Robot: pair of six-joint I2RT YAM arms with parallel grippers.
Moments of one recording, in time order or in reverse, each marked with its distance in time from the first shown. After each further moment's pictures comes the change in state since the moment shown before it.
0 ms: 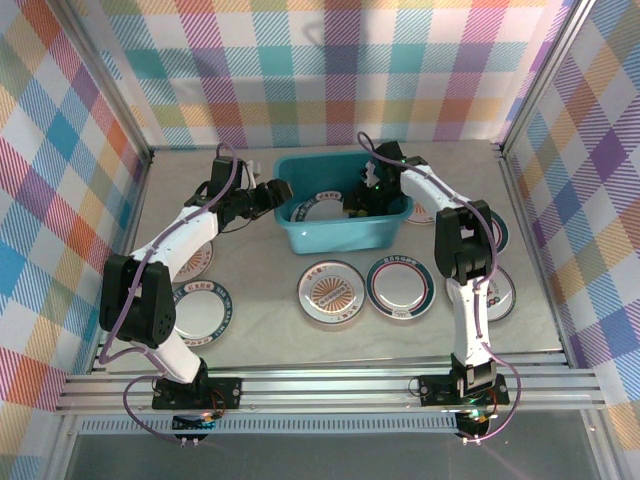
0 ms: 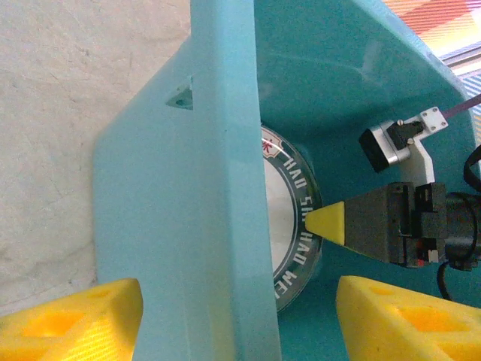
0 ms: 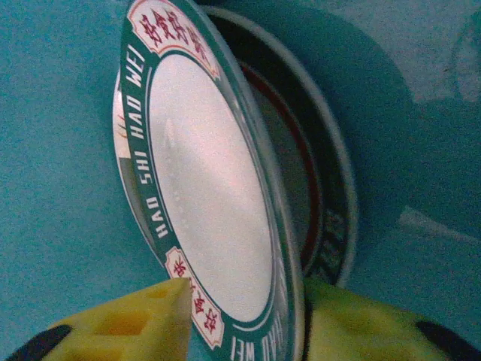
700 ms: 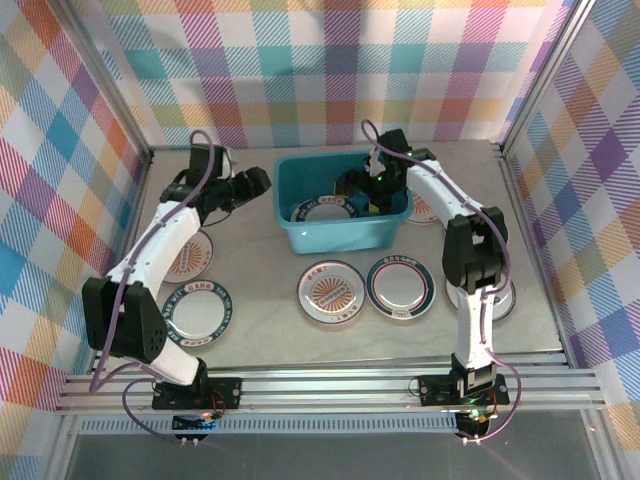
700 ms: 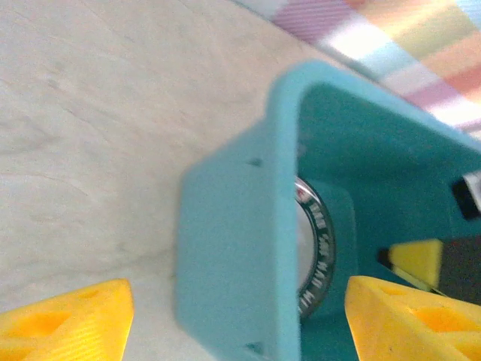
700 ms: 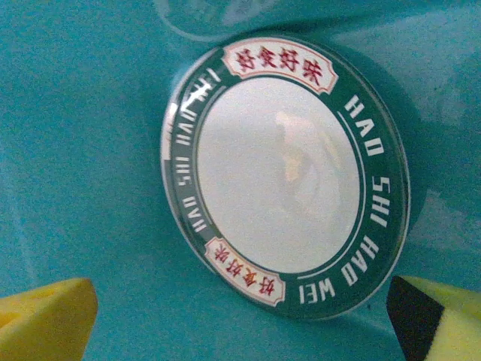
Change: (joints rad) left arm 0.085 -0.129 0.116 -0.269 -0.194 0.039; right arm 0.012 -0.140 -0.005 -0.013 0.070 0.022
